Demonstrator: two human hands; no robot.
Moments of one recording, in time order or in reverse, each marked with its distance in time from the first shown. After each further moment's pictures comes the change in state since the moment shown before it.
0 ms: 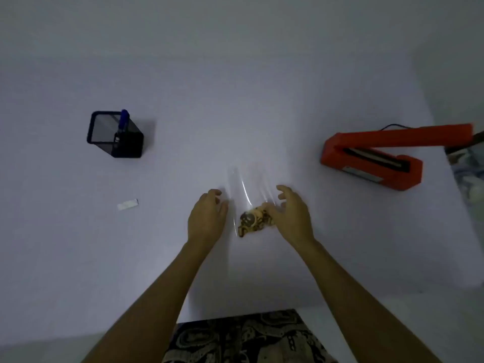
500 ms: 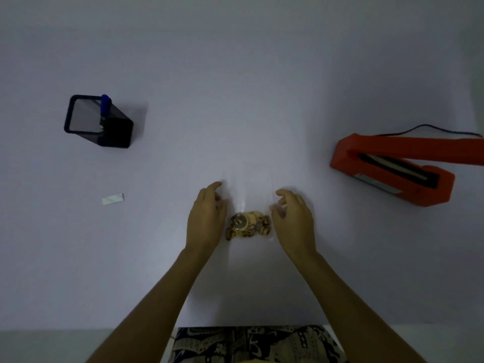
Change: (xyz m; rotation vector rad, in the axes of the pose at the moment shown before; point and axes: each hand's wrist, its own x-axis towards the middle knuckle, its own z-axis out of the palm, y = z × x) left_hand 0.010 0.016 0.030 -0.035 0.106 -0.009; right_hand 0.022 0.019 -0.006 -0.067 0.011 -0.074
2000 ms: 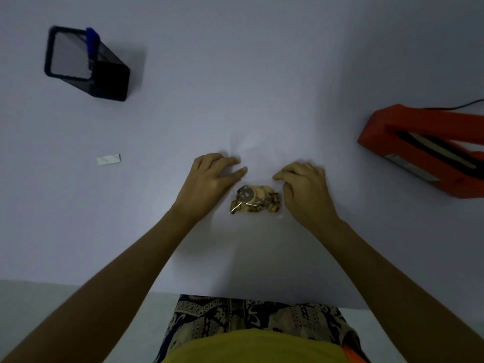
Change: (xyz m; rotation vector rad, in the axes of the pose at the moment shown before) left_hand 0.022 -0.042 -0.001 0.540 -0.065 0.664; right_hand 0.035 0.012 -0.002 -0.348 -0.151 -0.541
